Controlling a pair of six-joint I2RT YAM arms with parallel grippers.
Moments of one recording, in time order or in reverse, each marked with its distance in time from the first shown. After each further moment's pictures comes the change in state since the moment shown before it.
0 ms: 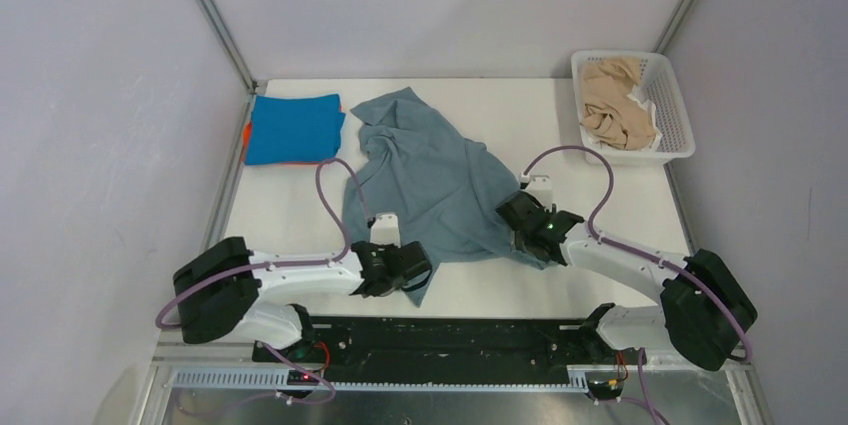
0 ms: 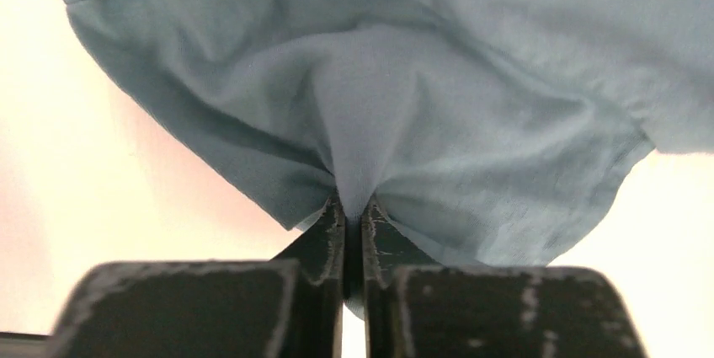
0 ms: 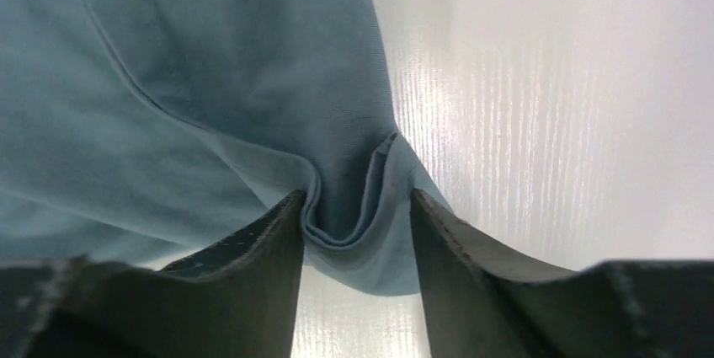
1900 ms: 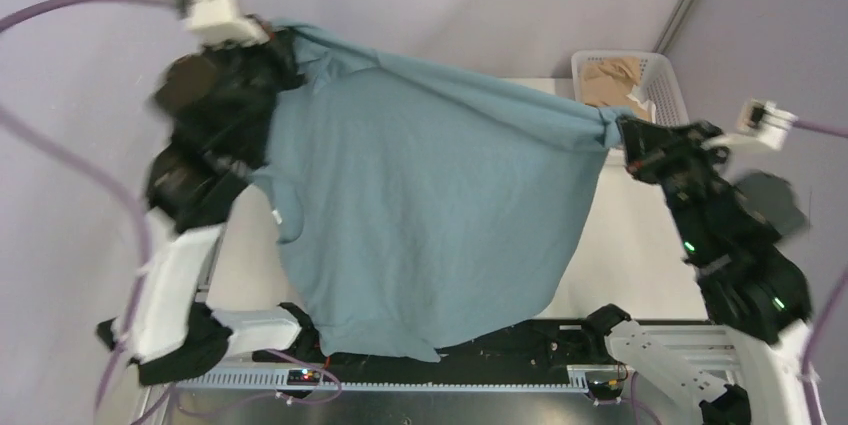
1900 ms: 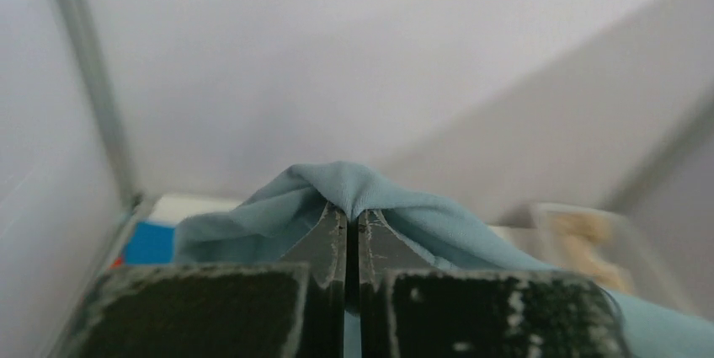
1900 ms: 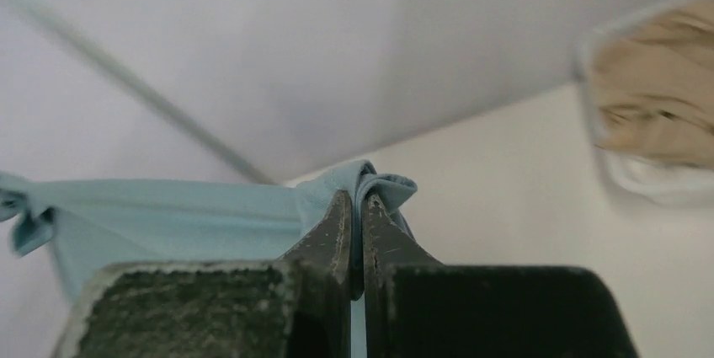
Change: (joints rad) left arm 0.381 -0.216 1.375 0.015 -0.098 1.099; right arm -0.243 -0.587 0.816 -0.111 -0.215 -0.068
